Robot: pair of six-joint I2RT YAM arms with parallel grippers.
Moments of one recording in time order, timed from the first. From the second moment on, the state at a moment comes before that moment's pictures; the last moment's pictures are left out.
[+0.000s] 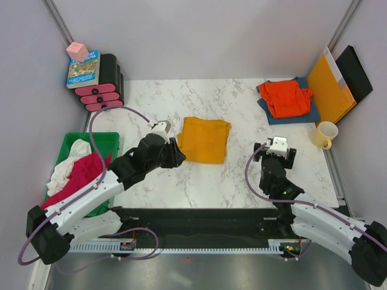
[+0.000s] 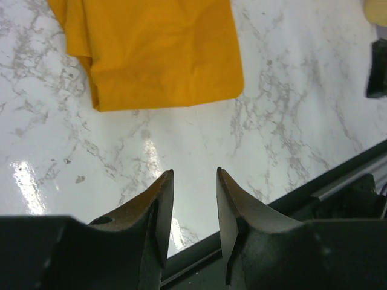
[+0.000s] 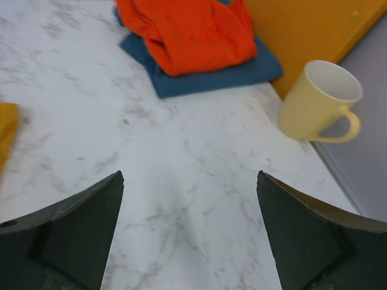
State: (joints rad) left arm -0.73 1.03 0.81 -0.39 -0.11 -0.63; right arm 0.73 0.79 0.33 0.27 1.02 0.05
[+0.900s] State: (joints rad) left arm -0.84 0.90 0.78 -0.51 -0.15 -0.65; right arm 0.11 1.55 0.23 1.21 0.35 0.02
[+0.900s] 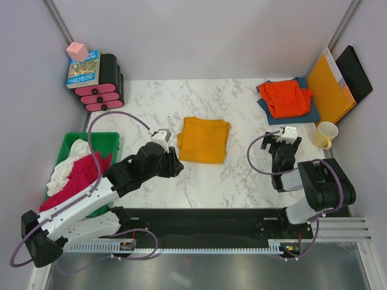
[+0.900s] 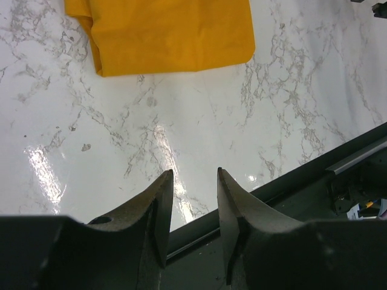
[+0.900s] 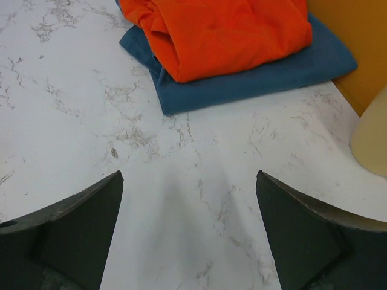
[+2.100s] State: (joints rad) left arm -1.03 1.43 1.27 -0.86 -0.60 -0.97; right arm 0.09 1.45 0.30 0.94 0.02 -0.03
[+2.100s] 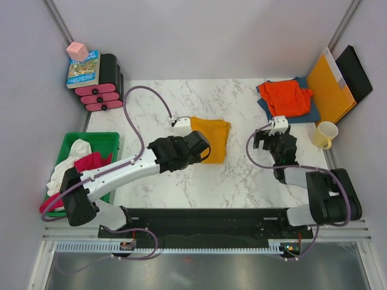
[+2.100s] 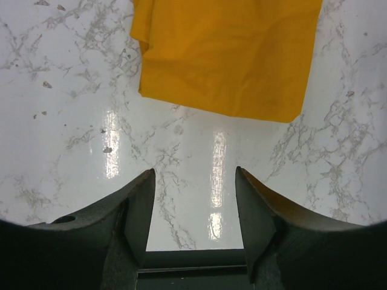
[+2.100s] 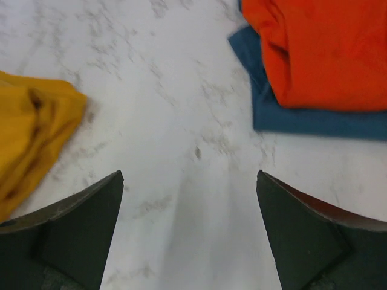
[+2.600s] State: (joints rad) left arm -0.82 1.75 1.35 -0.65 -0.52 -0.79; right arm 0.14 1.52 1.11 -0.32 -0.38 -0.19
